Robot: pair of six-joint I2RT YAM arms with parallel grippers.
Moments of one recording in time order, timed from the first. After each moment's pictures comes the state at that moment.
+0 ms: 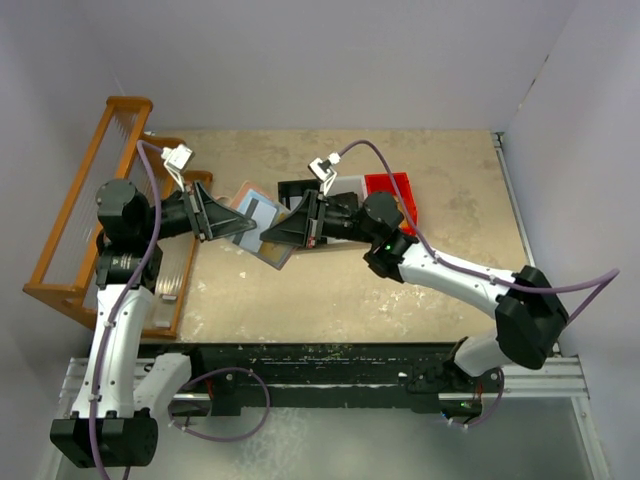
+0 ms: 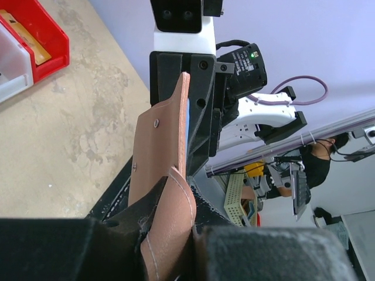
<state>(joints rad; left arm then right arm) 0.03 0.88 0.99 -0.11 1.23 -0.96 0.84 1.48 1.02 0.73 -0.62 1.15</state>
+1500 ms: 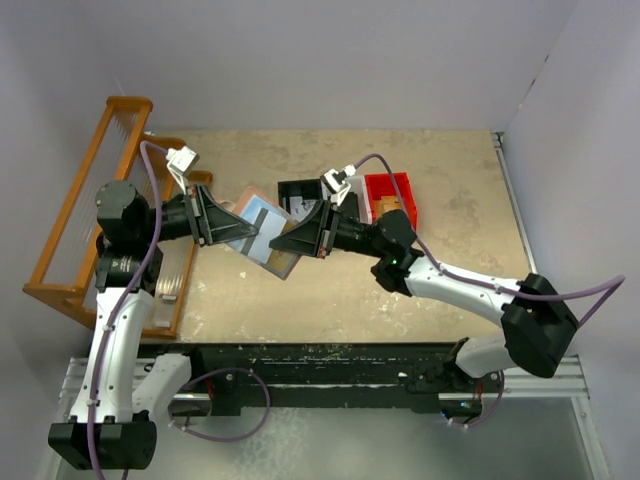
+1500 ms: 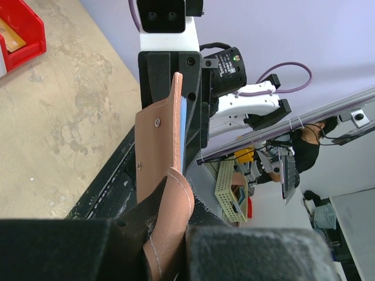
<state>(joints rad) 0.01 0.87 1.00 -0.10 1.28 -1.01 0.86 1.41 0.87 0.93 -0.57 1.25</state>
